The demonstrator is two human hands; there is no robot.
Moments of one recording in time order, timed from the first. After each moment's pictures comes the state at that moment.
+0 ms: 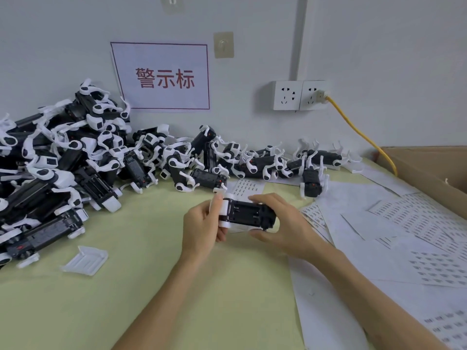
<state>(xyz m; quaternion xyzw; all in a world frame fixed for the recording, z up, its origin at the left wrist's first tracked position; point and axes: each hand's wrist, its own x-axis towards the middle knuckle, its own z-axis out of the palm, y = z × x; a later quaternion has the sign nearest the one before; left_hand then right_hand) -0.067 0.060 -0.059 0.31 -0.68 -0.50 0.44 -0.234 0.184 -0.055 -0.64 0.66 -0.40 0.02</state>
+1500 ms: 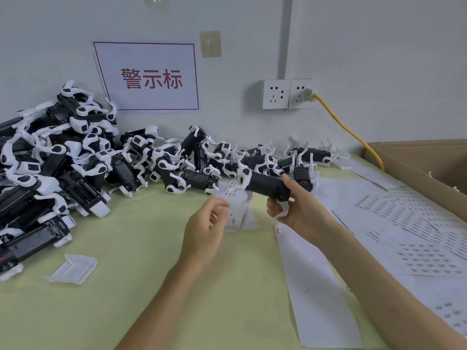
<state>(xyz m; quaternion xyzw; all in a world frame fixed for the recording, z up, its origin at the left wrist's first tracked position) -0.072 0.065 -0.065 0.26 -0.77 -0.42 0.39 -0.258 0.193 -0.027 -0.22 0.46 -0.74 0.44</state>
